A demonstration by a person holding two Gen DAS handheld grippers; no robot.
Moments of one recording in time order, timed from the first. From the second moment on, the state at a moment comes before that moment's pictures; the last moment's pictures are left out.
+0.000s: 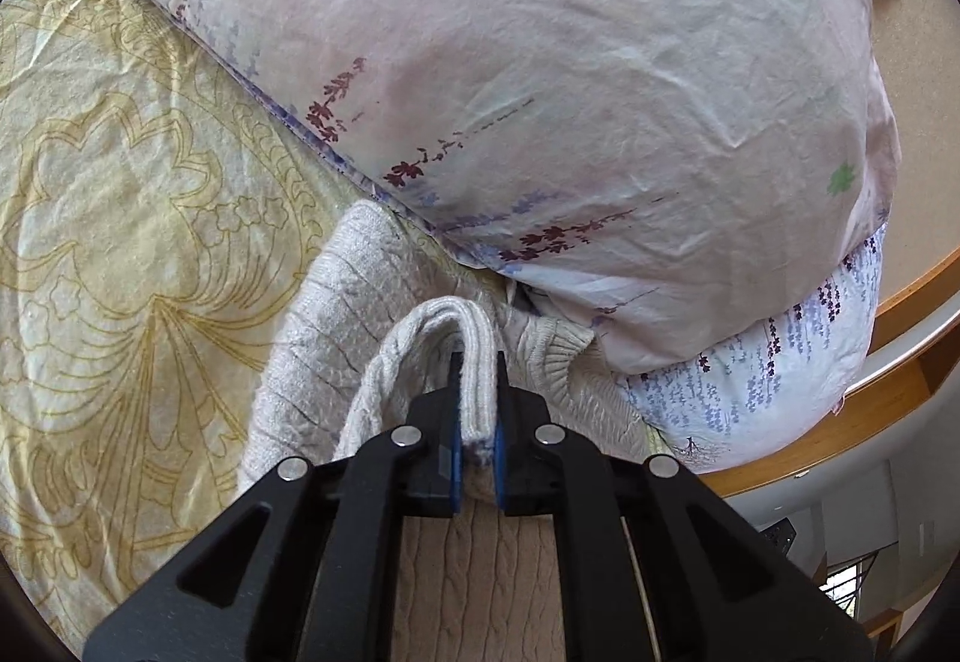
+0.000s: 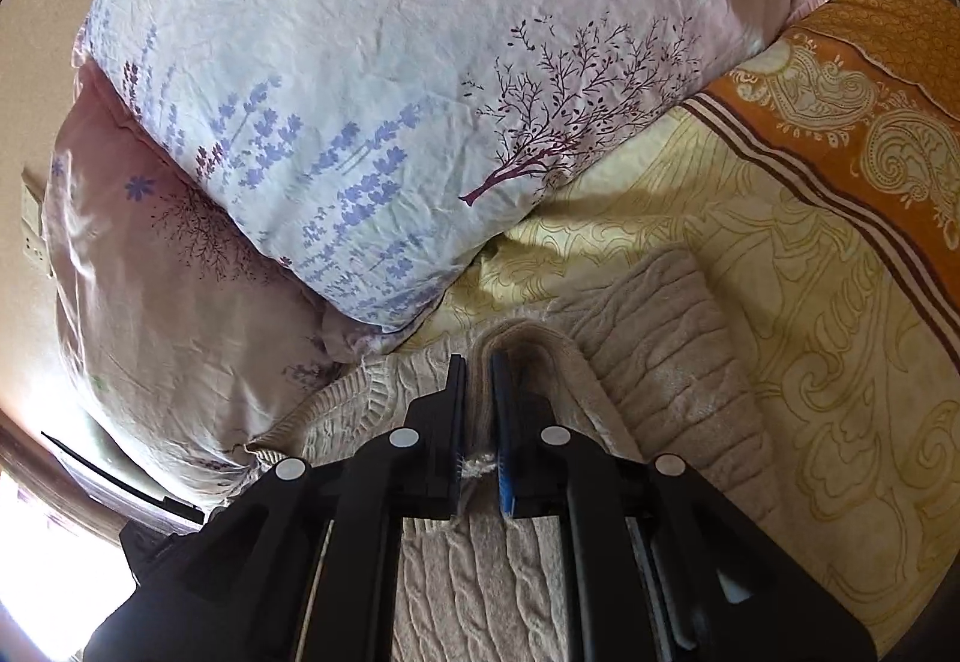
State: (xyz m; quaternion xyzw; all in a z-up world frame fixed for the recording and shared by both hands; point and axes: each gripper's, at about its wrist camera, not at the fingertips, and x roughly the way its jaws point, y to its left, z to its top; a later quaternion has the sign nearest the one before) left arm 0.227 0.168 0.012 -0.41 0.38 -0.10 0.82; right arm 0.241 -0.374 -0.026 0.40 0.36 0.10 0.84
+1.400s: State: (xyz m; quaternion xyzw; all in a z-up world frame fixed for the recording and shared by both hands) left arm 0.225 0.153 0.029 -0.41 0.36 -0.12 0.83; right arm 0.248 -0.347 -0.024 0.42 0.39 0.12 0.81
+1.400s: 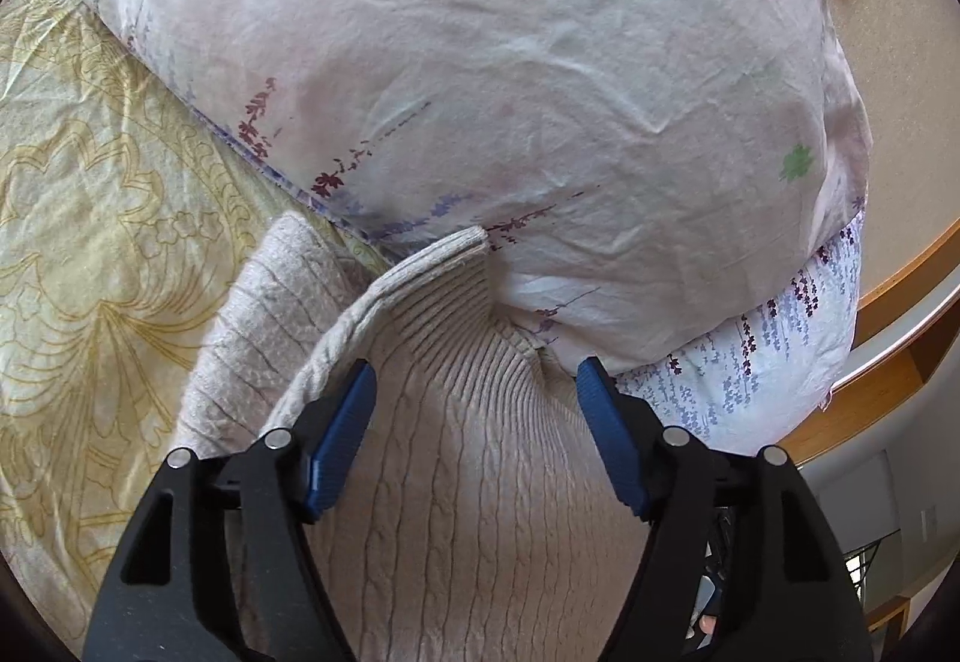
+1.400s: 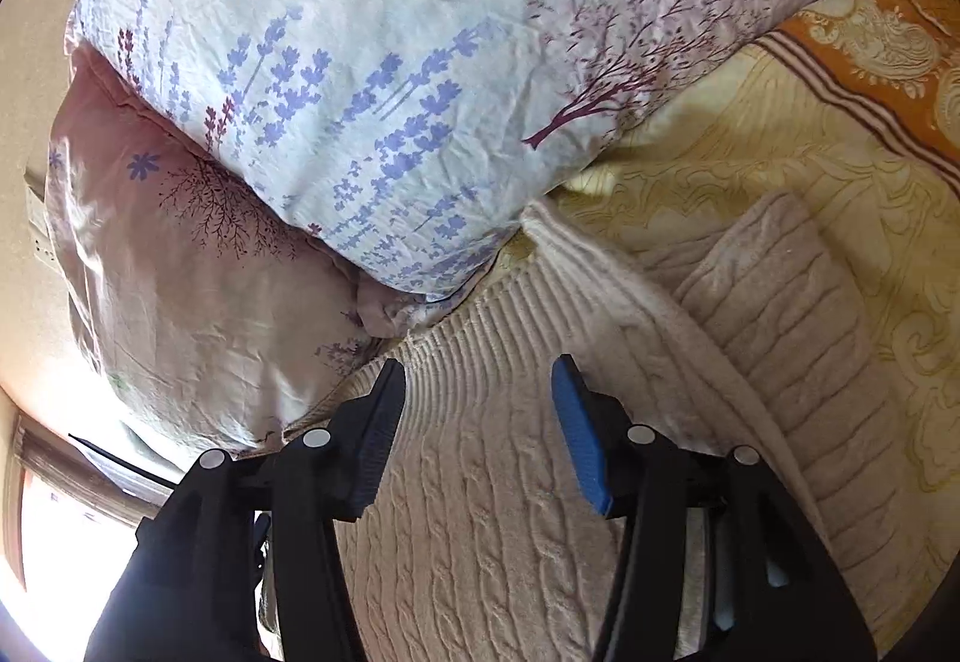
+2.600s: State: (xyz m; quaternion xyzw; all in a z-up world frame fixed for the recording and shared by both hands) left arm 0.149 0.160 0.035 -0.16 0.41 -0.12 0.89; right arm 0.169 -0.356 -0.002 0.21 0.41 0.02 0.89
